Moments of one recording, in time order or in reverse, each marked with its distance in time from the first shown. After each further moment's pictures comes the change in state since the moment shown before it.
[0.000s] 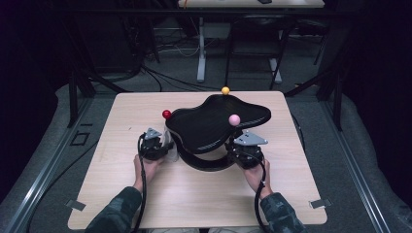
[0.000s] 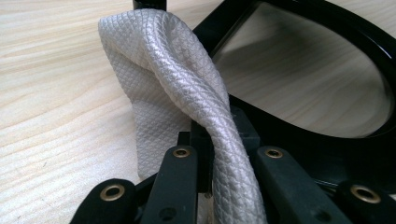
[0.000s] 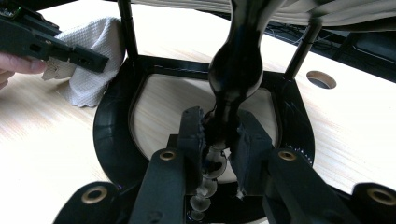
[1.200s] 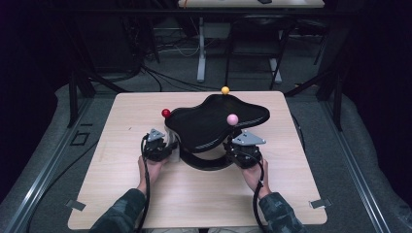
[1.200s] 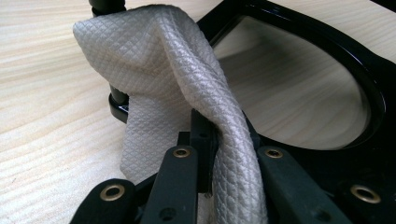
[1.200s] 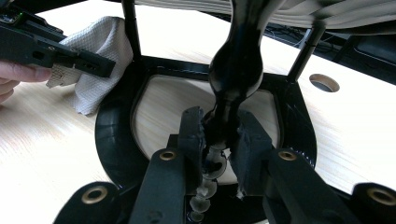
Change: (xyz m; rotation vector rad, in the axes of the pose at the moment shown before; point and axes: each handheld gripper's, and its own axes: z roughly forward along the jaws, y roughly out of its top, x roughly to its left) left arm -0.014 0.000 0.003 -0.049 -0.012 0.001; right arm 0.003 0.001 0.004 -0.009 0.001 -0.005
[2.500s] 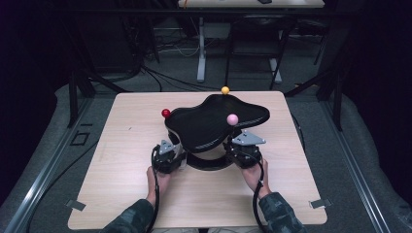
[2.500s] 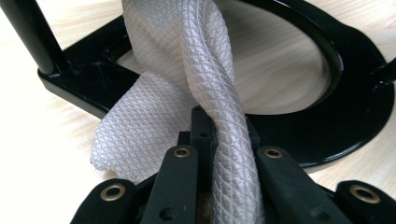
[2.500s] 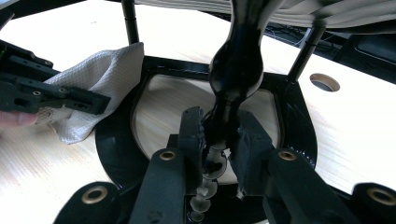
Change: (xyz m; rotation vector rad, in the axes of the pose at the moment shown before) left arm -0.046 -0.022 -0.001 0.018 -0.002 0.036; right arm 0.000 0.000 0.000 0.000 0.006 0.002
